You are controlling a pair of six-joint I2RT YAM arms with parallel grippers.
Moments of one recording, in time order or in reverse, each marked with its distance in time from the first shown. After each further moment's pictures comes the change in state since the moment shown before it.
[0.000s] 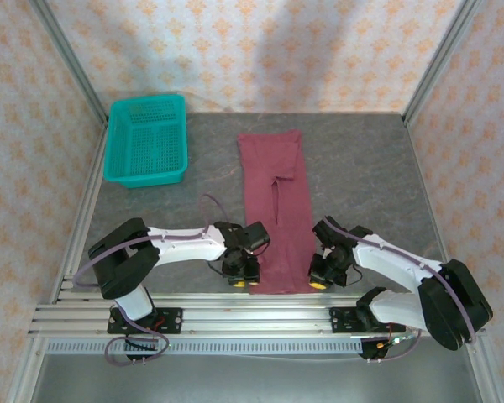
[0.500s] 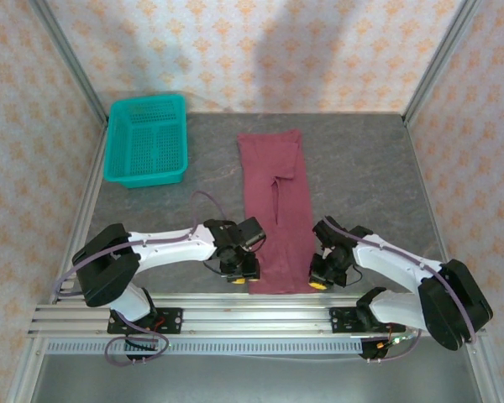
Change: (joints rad) left arm 0.011 -0.110 -0.012 -0.021 0.002 -0.004; right arm 0.000 0.000 0.000 0.000 -0.002 0.000
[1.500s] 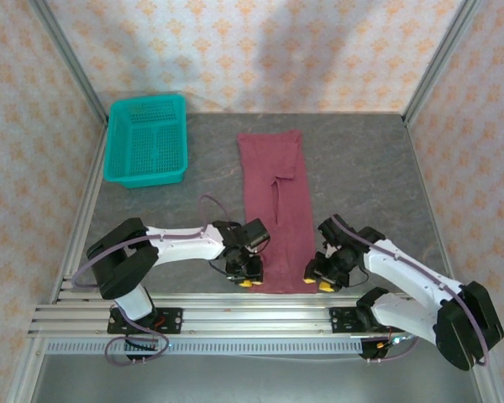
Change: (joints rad) left arm 0.005 0.101 -0.002 0.093 0.084 0.016; right arm -0.002 -0.145 0.037 -0.112 -0.053 0.001
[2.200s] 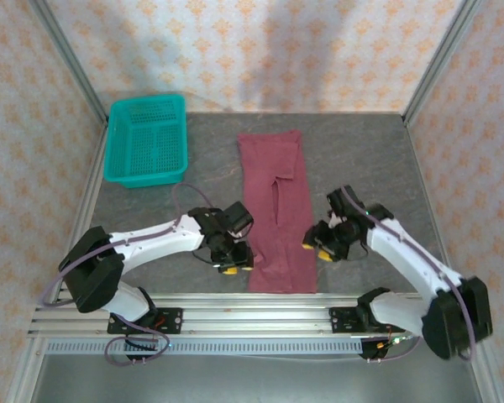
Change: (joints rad) left arm 0.107 -0.166 0.026 -0.179 -0.025 0.059; right arm -0.161 0.050 0.203 -0.014 0.028 -0.046
